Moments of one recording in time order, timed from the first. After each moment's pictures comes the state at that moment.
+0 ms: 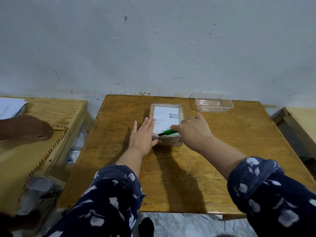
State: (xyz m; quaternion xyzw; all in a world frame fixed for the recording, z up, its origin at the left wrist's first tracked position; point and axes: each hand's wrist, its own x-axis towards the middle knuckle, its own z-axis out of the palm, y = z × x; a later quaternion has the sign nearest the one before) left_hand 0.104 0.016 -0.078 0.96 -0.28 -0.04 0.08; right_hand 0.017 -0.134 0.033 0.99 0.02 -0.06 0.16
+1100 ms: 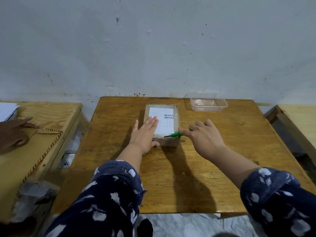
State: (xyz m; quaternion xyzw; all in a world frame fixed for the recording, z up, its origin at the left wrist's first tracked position) left_hand 0.112 0.001 -0.069 0.93 -0.35 -0.08 0.04; right_hand -0.015 -0.174 0.012 0.99 0.02 0.00 0.12
